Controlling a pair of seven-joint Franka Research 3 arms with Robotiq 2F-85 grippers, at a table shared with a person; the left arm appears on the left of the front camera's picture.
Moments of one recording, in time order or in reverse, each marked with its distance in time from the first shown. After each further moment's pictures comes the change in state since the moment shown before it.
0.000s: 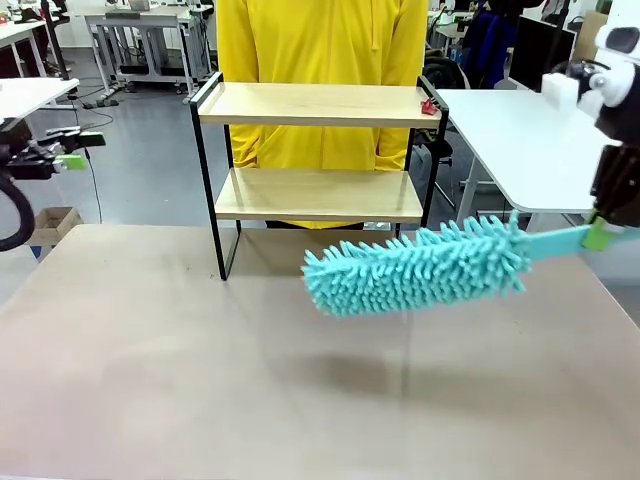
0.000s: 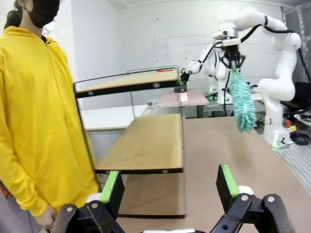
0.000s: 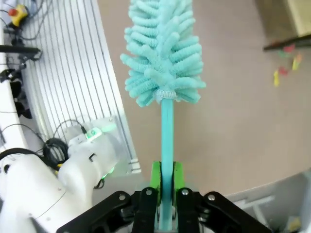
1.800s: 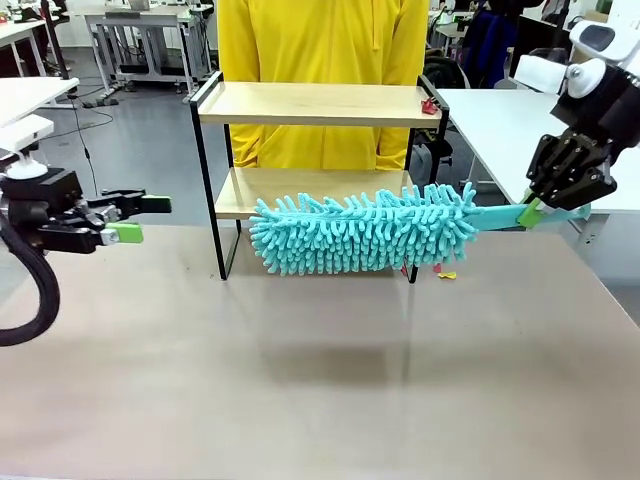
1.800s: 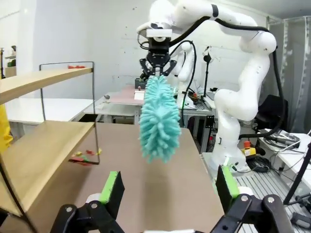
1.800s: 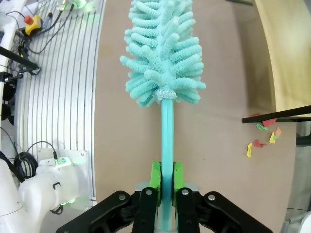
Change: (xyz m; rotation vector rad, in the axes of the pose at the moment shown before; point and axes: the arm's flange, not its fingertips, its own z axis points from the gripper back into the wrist) left arm 0.012 -0.201 -0.170 -0.121 0.028 0.165; right arm 0.011 -0.059 -0.024 0.022 -0.258 0.218
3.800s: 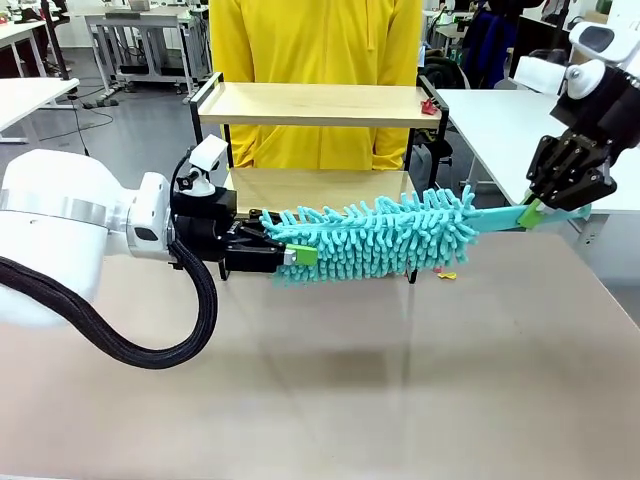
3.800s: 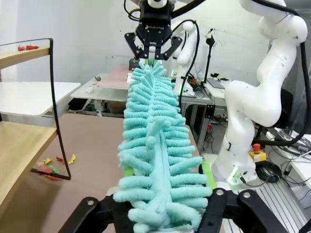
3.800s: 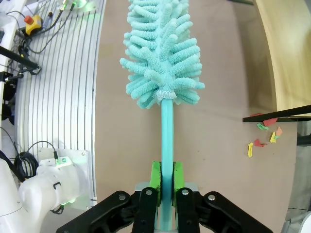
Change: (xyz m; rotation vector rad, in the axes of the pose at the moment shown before) left arm -0.012 0.002 -0.190 -0.006 0.104 0.043; right arm 0.000 0.000 0.000 0.003 0.002 -0.002
